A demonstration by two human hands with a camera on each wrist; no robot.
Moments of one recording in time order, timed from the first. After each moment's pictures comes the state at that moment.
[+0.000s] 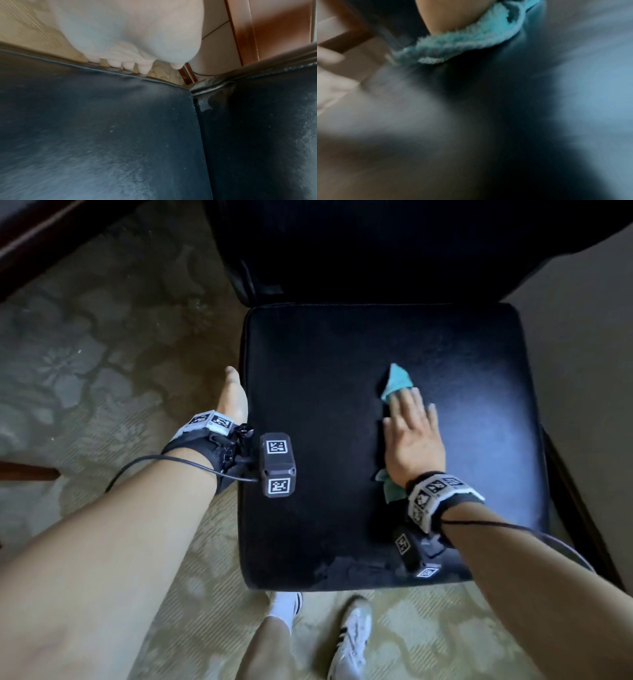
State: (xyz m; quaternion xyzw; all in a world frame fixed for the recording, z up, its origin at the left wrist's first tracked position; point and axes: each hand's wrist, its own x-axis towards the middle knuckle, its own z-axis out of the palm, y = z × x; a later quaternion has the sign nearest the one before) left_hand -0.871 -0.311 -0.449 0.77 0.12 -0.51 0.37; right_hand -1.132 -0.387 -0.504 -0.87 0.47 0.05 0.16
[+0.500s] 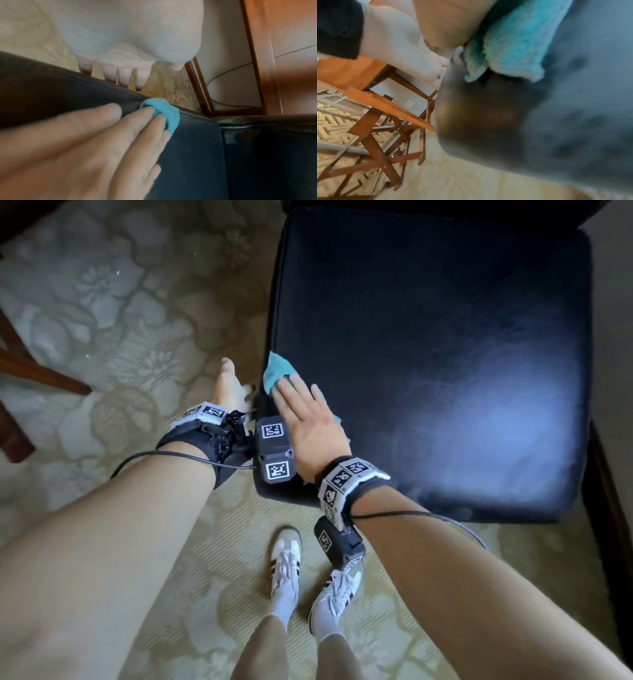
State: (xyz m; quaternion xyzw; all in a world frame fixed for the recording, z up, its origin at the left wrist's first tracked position) left_hand -0.915 -0.192 -0.468 0.73 0.17 -0.50 0.44; right_hand -1.051 -0.220 -0.504 -0.96 0.21 0.05 0.17
